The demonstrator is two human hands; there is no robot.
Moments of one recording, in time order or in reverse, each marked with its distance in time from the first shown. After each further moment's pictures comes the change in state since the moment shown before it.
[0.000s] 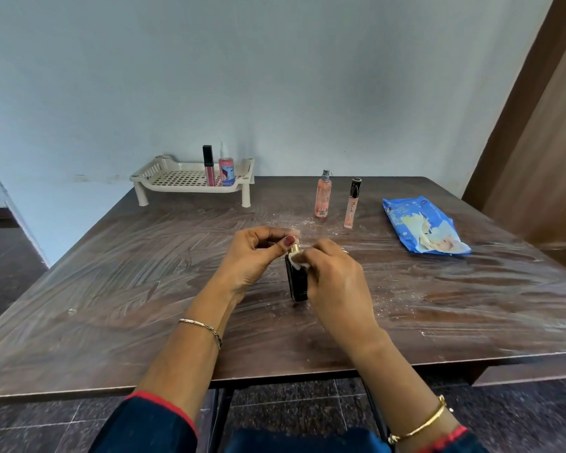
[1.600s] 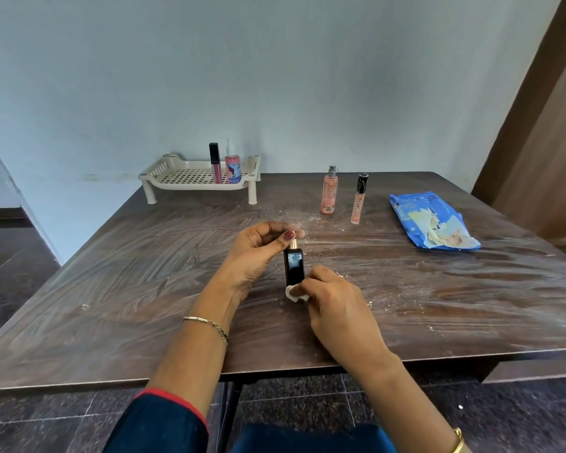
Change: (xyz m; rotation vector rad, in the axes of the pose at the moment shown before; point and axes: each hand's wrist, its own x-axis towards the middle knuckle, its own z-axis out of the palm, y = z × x) left_hand -0.007 0.004 -0.001 -0.127 0.014 -0.016; right_hand -0.028 -0.002 0.009 -0.009 -0.191 -0.053
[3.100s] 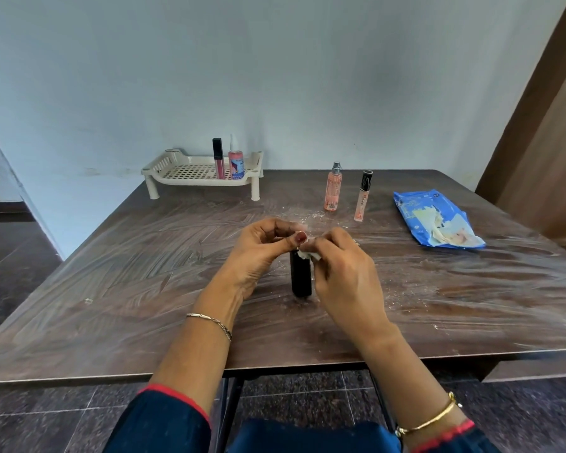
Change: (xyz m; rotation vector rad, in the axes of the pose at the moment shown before) left_hand -0.001 -0.003 -0.003 -0.025 -0.039 0.005; right_hand 0.025 0.000 -0.013 0.031 0.232 0.010
